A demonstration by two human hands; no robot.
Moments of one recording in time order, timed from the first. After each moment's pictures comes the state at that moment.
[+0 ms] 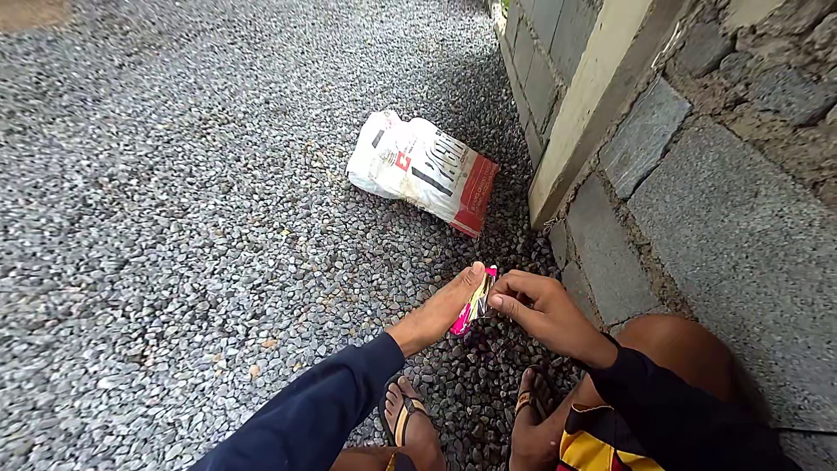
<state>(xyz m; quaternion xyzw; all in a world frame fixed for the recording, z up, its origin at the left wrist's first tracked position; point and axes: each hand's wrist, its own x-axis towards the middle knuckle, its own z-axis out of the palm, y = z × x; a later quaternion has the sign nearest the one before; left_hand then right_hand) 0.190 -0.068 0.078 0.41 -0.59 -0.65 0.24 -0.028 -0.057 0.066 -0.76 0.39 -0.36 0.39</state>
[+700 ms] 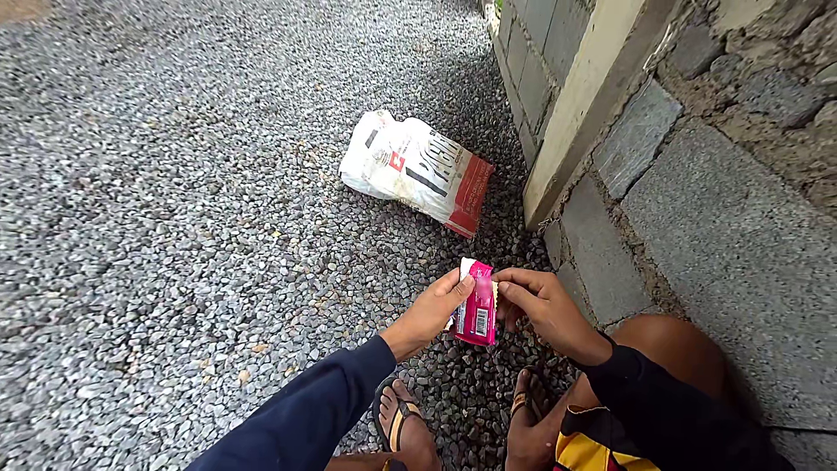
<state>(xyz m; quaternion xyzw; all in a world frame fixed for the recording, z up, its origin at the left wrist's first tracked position) 0.194 -0.073 0.061 0.38 -0.51 -0.71 0.30 -0.026 -0.057 0.070 -0.59 0.44 -0.39 0.55</state>
